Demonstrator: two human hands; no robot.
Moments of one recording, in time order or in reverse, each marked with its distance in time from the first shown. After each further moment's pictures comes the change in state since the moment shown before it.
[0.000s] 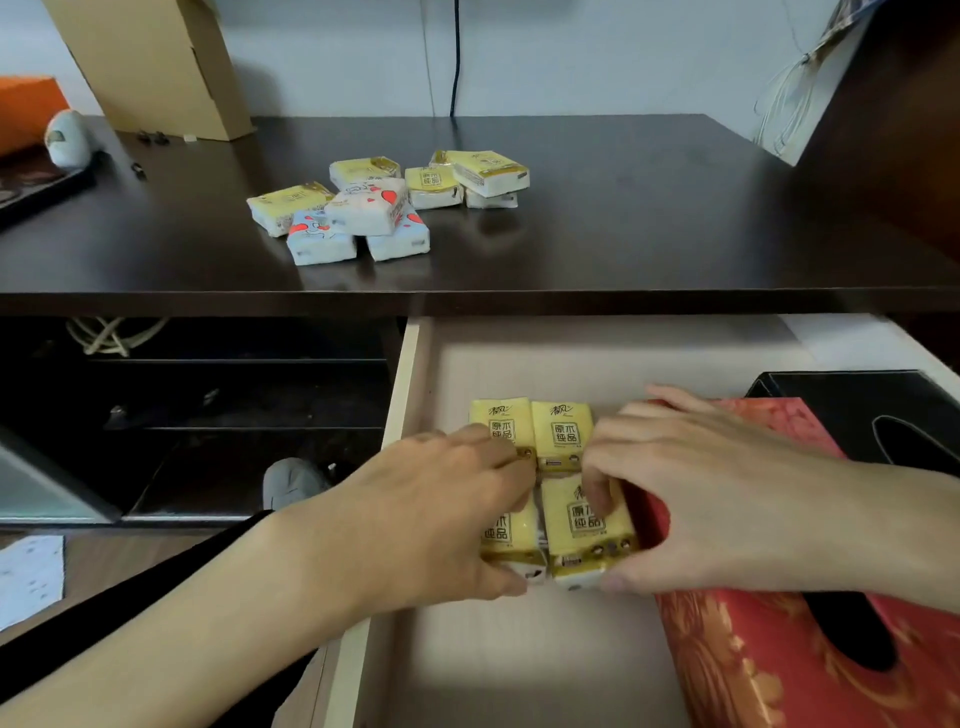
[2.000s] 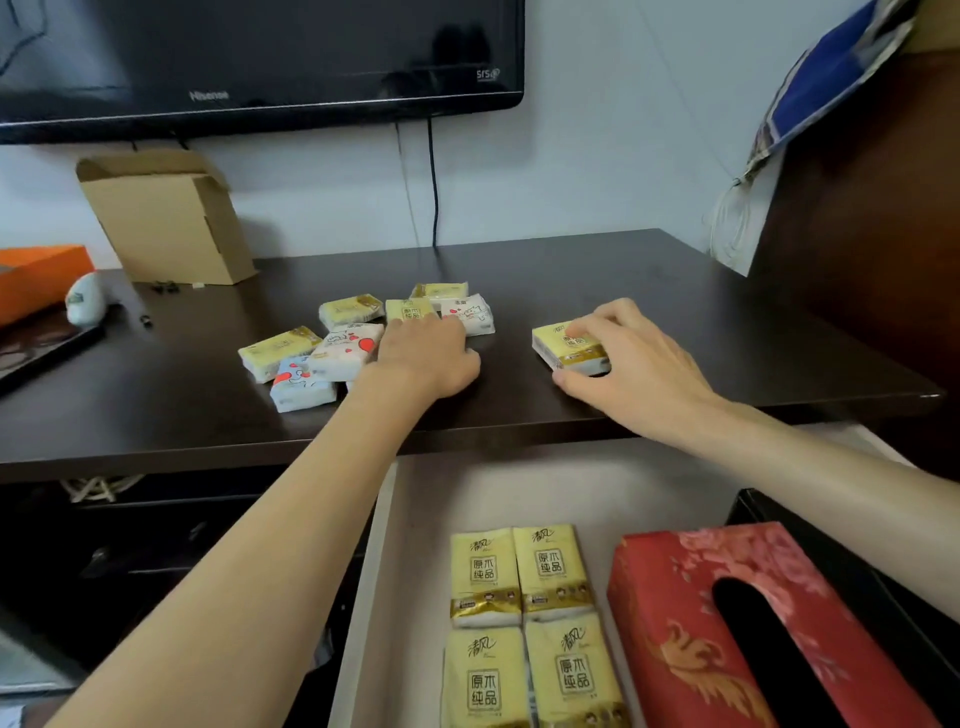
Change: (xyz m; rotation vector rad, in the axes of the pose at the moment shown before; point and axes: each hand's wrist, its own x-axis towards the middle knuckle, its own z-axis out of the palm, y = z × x) left_hand 0.174 -0.130 -0.069 0.138 0.207 -0.601; right_hand 0.118 0.121 -0.039 0.197 0.690 0.401
